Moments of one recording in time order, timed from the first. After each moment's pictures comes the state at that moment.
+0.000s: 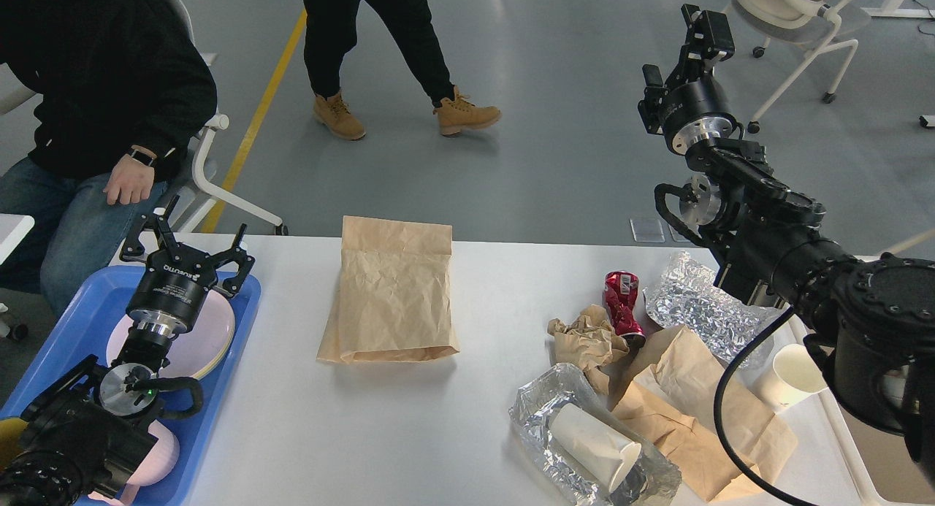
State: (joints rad) left arm -0.58 0.22 -1.08 -0.33 -0.06 -0.78 -0.25; right arm 1.19 -0.05 -0.09 0.20 0.36 0.11 0.54
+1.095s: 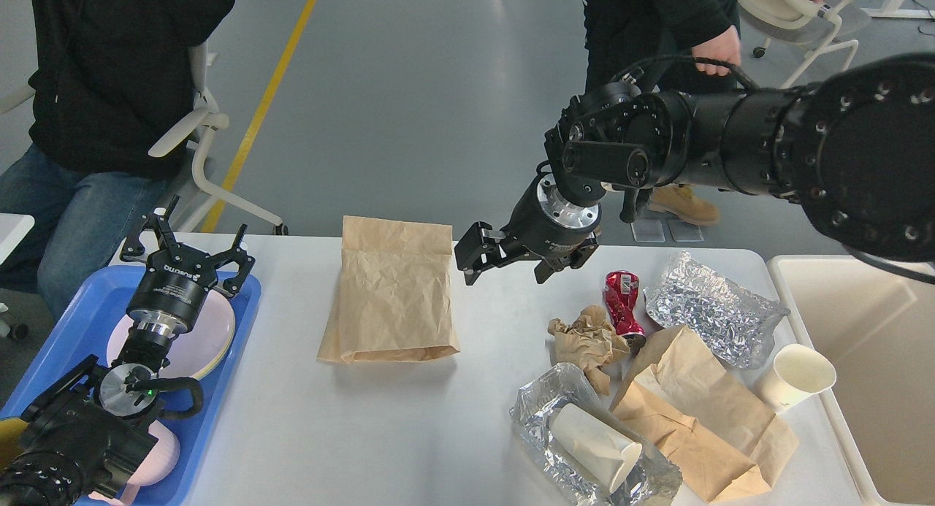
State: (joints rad) left arm -0.58 0.22 -1.08 -0.33 -0.06 -0.78 -0.25; right arm 1.96 0.14 -1.15 0.98 0.10 0.74 0.07
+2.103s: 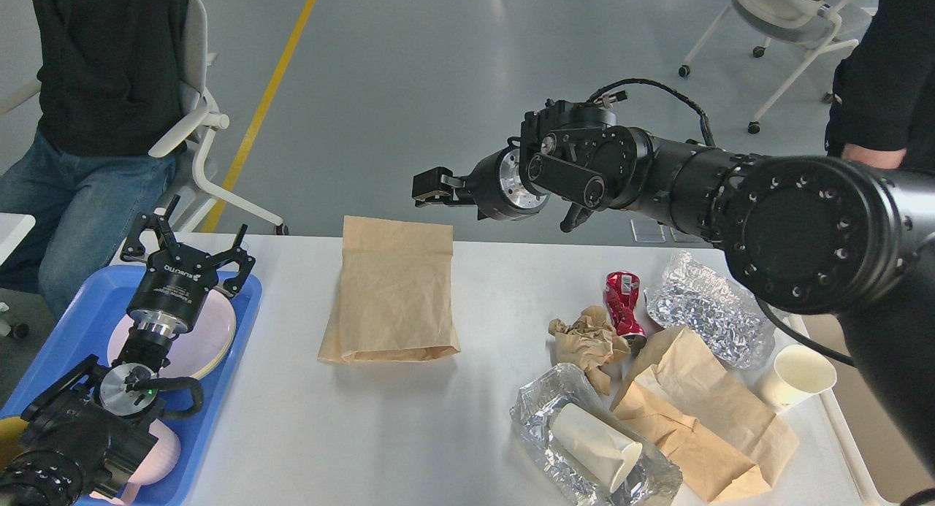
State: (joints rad) left arm -0.58 0.22 -1.08 -0.33 -0.06 -0.78 -0.25; right arm 1.64 0.19 -0.99 0.57 0.11 0.42 0.06
